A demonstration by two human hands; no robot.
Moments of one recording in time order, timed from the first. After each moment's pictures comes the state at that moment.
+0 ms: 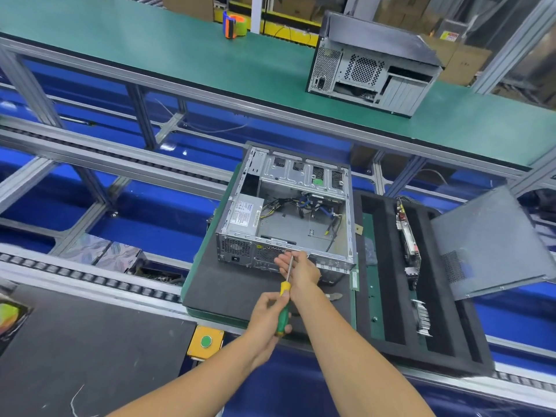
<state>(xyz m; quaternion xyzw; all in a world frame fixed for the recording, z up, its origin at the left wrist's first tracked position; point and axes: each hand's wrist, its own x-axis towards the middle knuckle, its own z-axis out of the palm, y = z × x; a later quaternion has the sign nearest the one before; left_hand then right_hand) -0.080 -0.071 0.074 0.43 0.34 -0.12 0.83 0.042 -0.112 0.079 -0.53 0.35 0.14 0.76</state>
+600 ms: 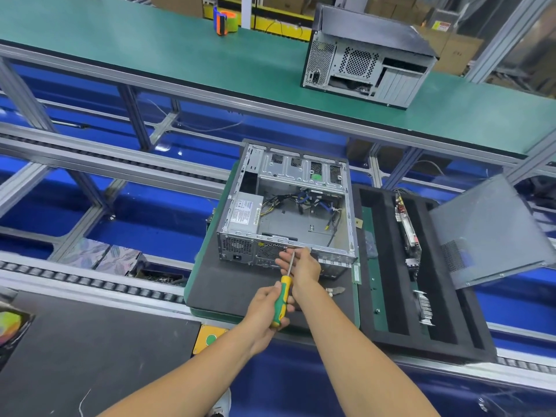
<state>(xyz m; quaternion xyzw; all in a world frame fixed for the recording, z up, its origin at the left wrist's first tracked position) -0.071 -0.049 0.082 0.41 0.36 -0.16 0.82 0.037 -0.110 0.081 -0.56 0.33 0.16 0.74</state>
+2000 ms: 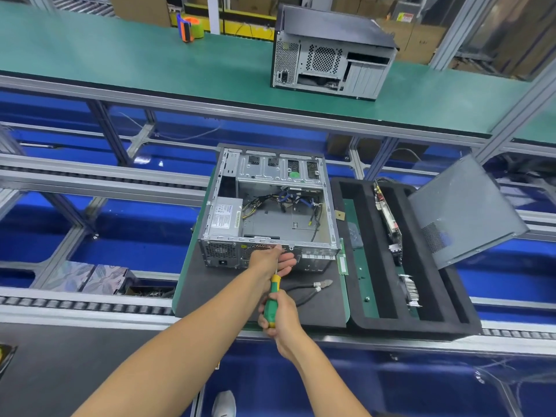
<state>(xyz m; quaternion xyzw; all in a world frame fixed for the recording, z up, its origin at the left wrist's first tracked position) 0.034 -0.062 0.092 0.50 0.35 -0.13 0.78 -0.062 -0.130 0.075 -0.54 0.29 0.29 0.74</state>
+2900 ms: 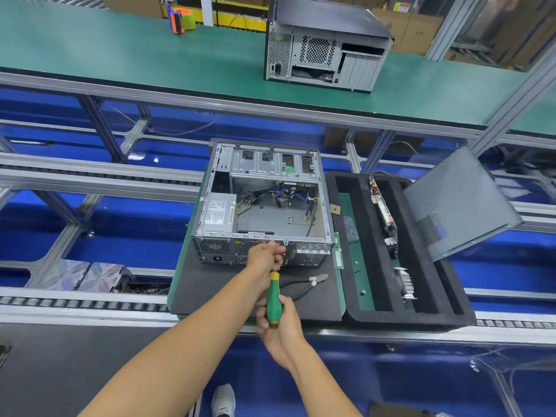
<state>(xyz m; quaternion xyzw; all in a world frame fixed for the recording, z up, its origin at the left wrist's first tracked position) 0.040 -0.072 0.075 0.51 0.34 -0.10 0.79 -0.080 -0.144 0.047 -0.39 0.32 0.28 0.82</state>
